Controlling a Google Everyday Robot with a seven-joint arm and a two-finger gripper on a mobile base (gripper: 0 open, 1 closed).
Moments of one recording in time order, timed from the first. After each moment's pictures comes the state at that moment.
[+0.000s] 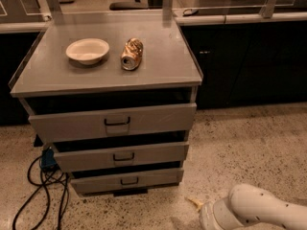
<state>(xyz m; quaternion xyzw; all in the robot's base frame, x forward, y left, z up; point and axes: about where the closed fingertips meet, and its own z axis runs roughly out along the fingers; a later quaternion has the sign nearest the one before) 0.334 -0.133 0.453 -0.69 0.67 0.19 0.20</state>
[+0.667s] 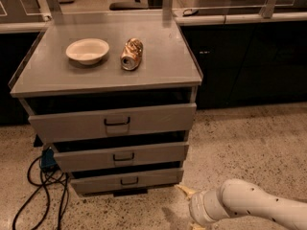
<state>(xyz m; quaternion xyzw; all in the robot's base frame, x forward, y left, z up) 0.378 -0.098 0.459 -0.71 0.63 0.16 0.27</state>
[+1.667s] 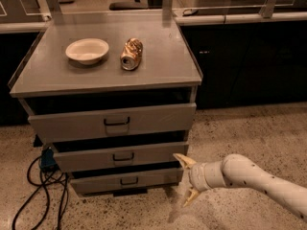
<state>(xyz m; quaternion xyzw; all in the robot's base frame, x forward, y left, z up) 0.496 -0.105 0.470 -0.73 0.56 0.11 0.38</state>
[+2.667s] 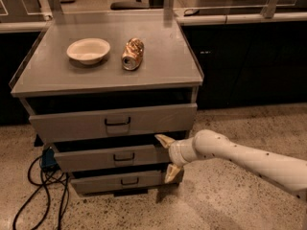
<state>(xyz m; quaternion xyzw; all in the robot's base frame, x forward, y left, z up) 0.589 -0.044 0.478 -0.77 0.52 0.07 0.36</state>
